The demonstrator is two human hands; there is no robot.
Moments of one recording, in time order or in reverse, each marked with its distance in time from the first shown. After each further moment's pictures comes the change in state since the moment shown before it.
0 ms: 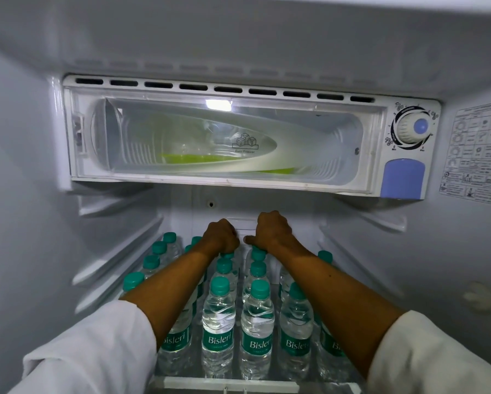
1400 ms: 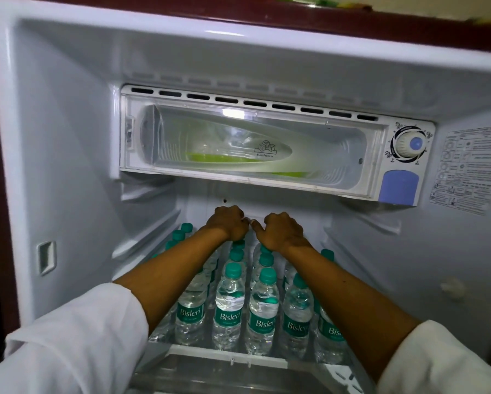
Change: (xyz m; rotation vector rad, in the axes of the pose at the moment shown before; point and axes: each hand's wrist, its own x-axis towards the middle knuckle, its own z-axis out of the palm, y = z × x) left_hand -0.045 0.003 -0.041 0.063 0.039 0.078; right_hand -0.043 -0.005 -0.010 0.009 0.115 -0.110
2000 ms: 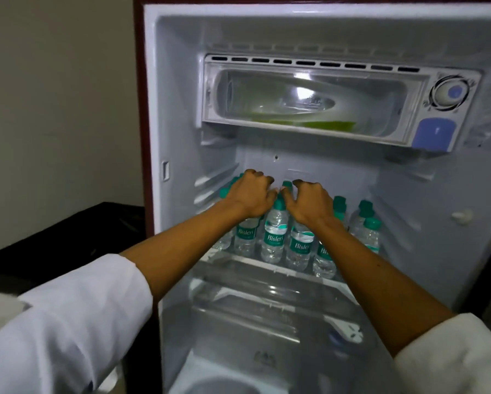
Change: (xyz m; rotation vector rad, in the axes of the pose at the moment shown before) left_hand -0.157 -0.020 -0.028 0.274 0.171 0.142; right_hand -0.114 -0.034 -0.011 0.180 0.182 -0.179
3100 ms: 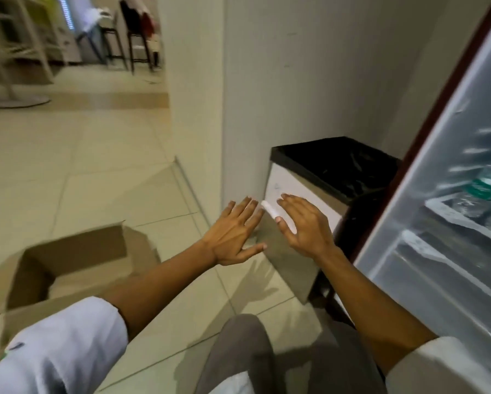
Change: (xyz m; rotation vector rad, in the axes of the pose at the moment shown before) left_hand -0.528 -0.111 -0.039 0.518 -0.174 -0.570; right_hand -0.293 -0.303 0.132 0.794 -0.112 -1.102
